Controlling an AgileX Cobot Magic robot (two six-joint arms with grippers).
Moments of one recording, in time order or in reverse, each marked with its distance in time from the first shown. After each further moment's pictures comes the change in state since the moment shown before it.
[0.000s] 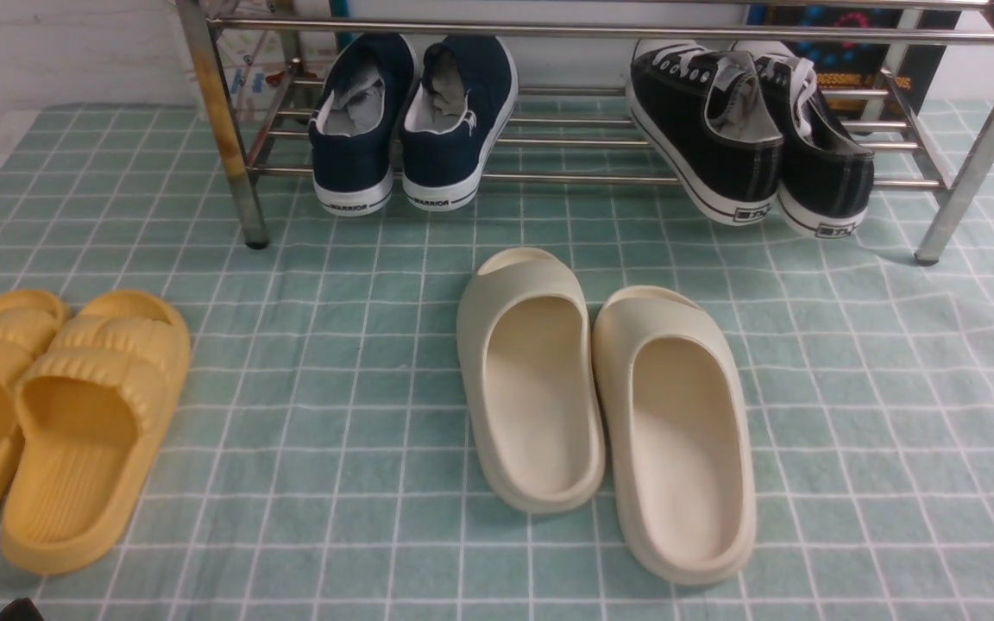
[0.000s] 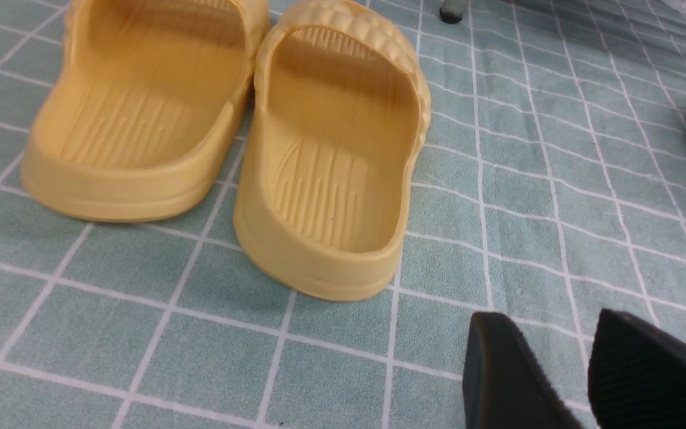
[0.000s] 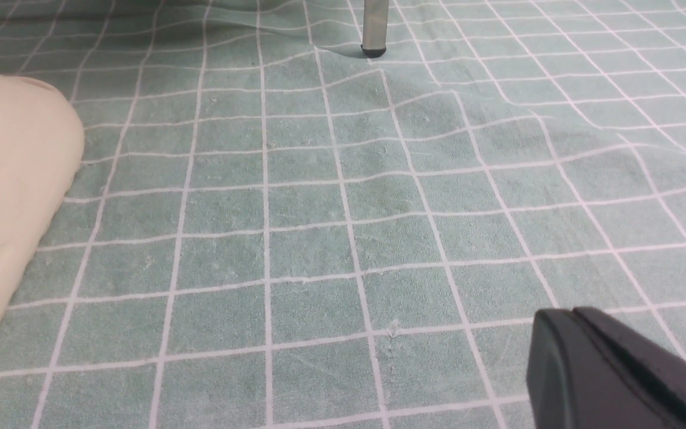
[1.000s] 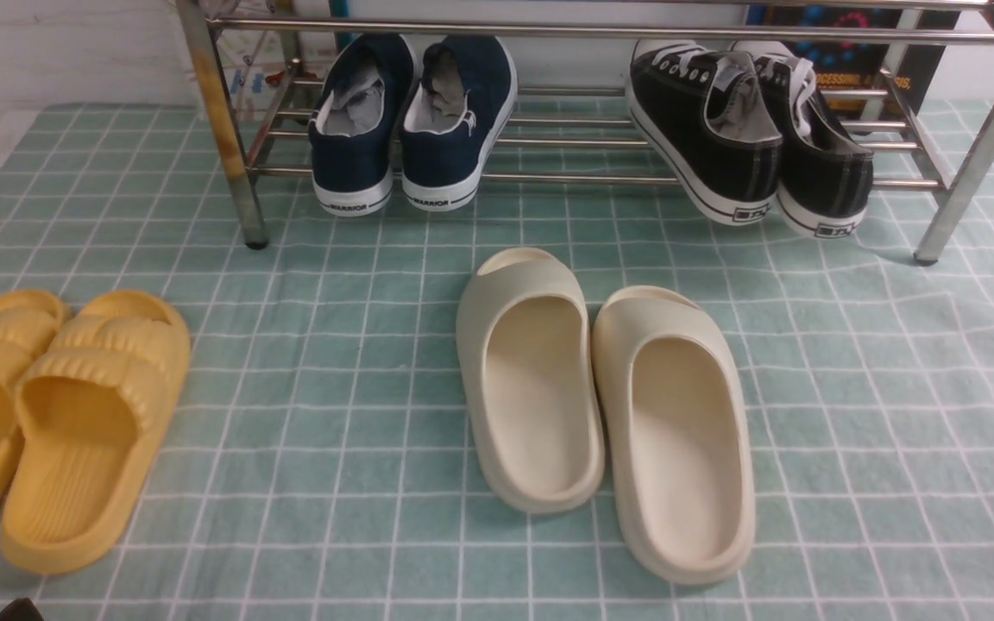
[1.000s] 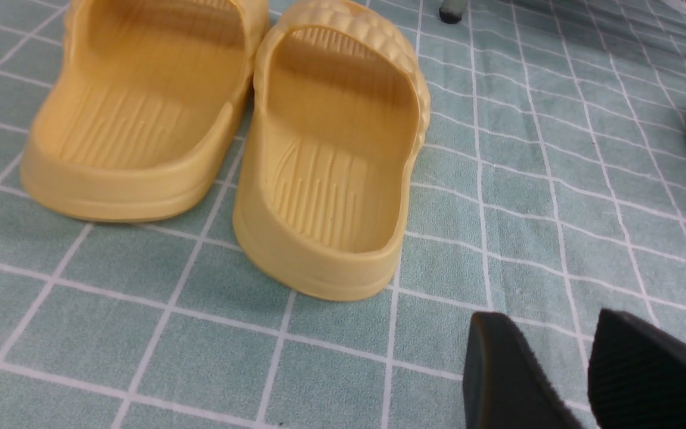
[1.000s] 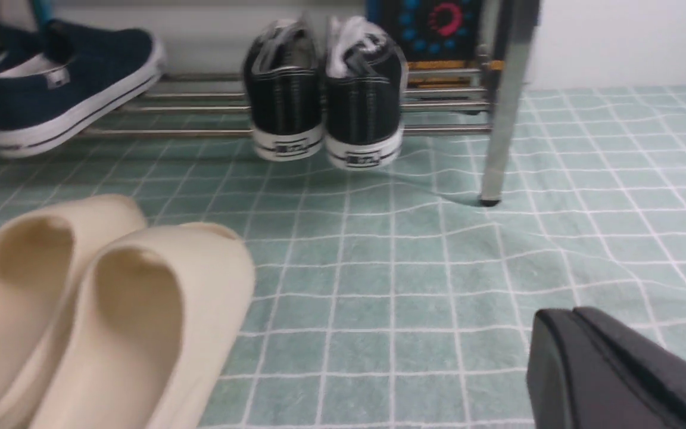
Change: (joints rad) right arm 0.101 0.023 -0.211 0.093 0.025 -0.009; left arm 0.000 0.000 0.000 0.000 0.000 0.000
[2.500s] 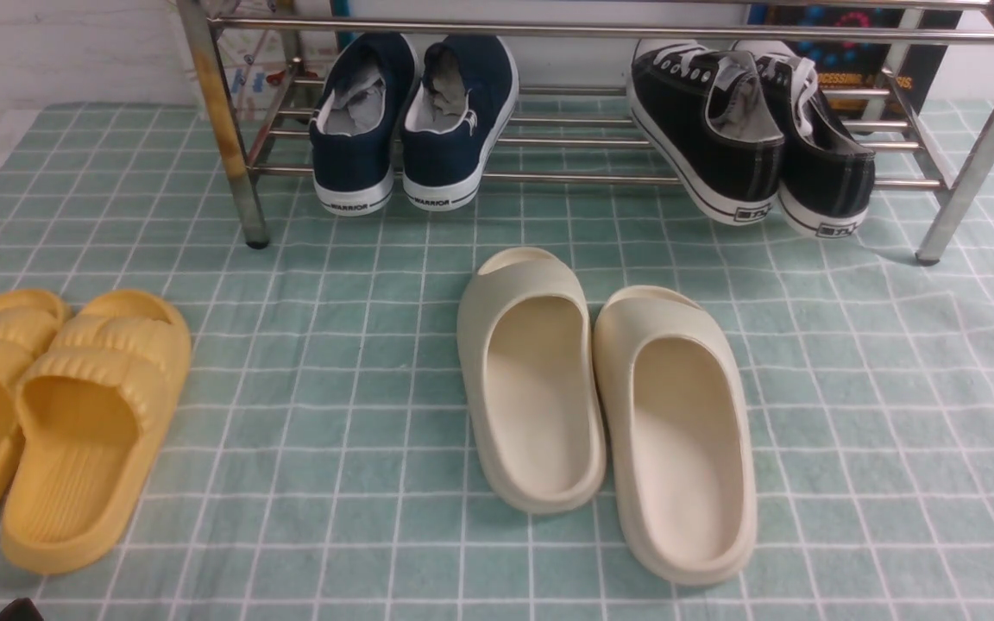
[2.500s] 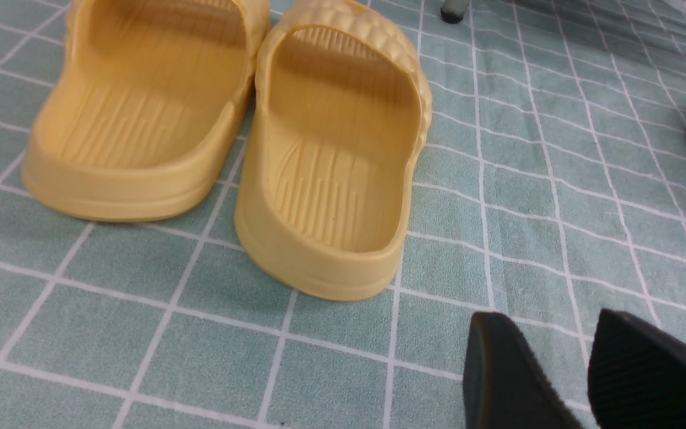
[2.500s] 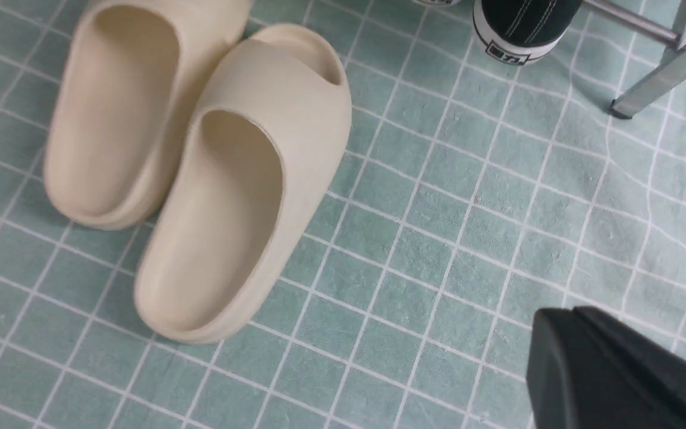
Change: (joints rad) right arm 0.176 1.013 -1.108 0.139 0.738 -0.357; left arm 0.000 0.000 0.000 0.000 0.000 0.000
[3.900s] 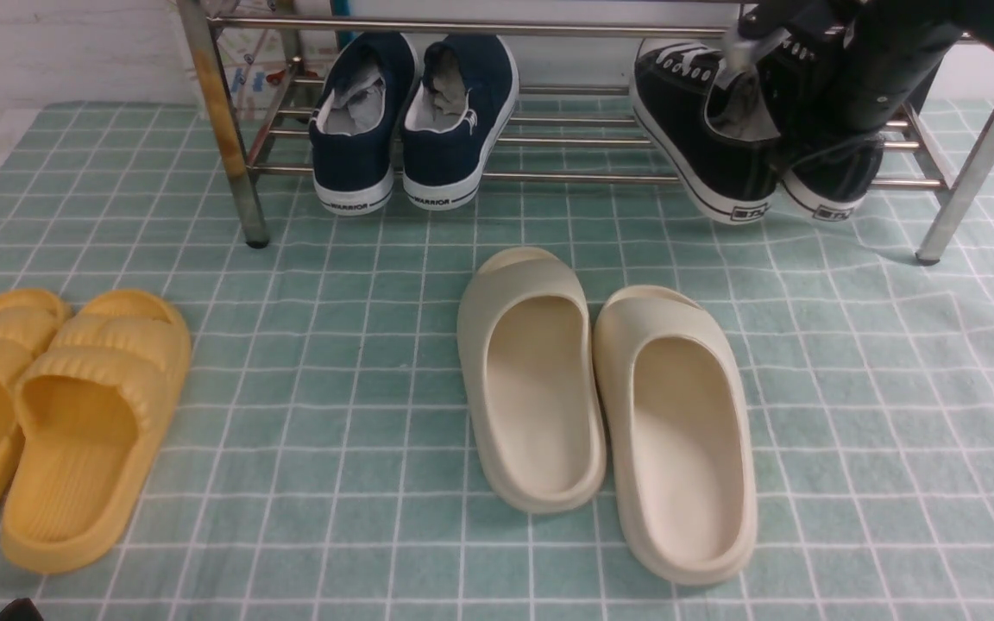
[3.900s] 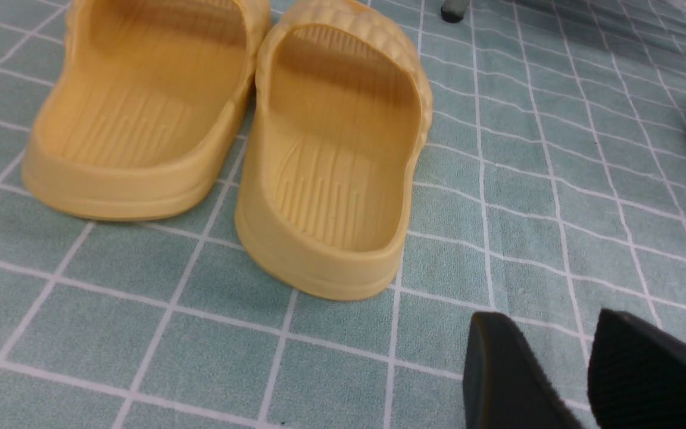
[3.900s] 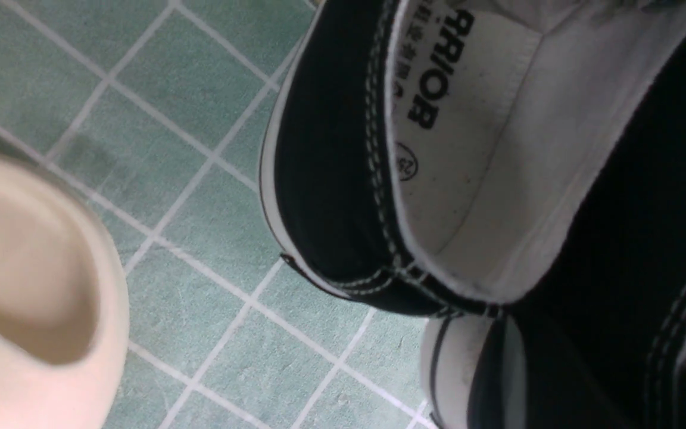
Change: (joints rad) right arm 0.000 1.120 -0.767 -0.172 -0.137 -0.215; left arm 0.000 0.000 0.000 0.000 0.000 0.000
